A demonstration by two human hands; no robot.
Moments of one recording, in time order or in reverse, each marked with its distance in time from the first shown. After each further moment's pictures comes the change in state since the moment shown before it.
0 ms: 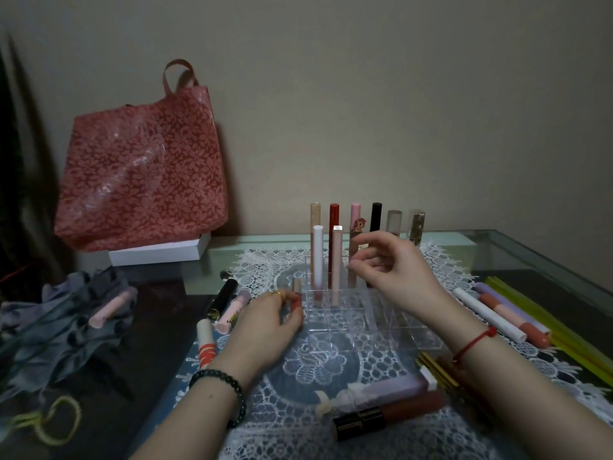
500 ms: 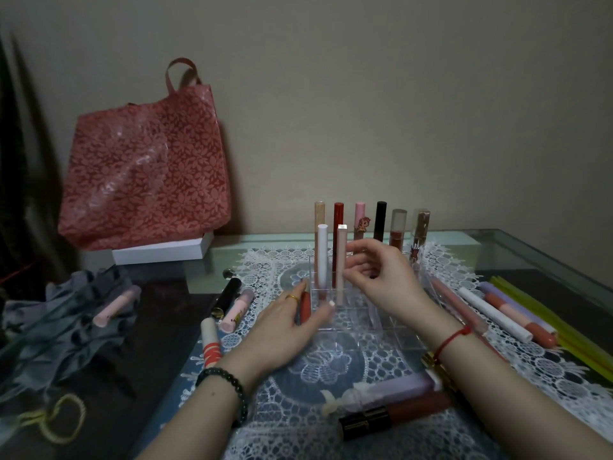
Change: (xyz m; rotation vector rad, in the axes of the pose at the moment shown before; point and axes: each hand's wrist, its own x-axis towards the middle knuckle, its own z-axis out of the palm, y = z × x) left_hand -0.009 0.015 -0.001 -0.248 -0.225 -0.047; right_hand 0.006 0.015 0.022 -0.001 -0.005 0.019
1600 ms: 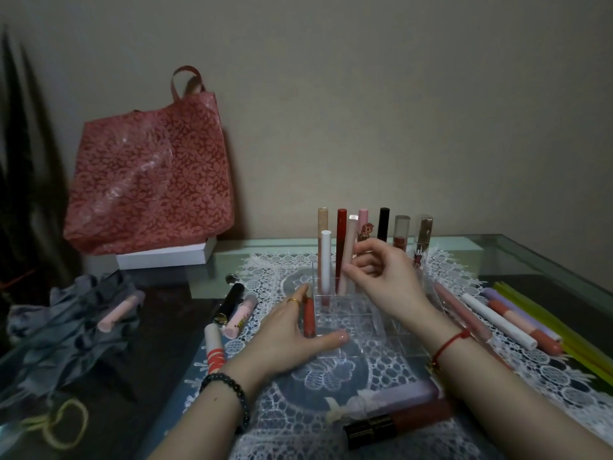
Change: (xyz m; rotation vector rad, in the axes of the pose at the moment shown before) left_hand 0.002 0.001 0.000 -0.154 -0.051 -0.011; right_hand -0.001 -0.010 0.000 0.034 0.075 0.006
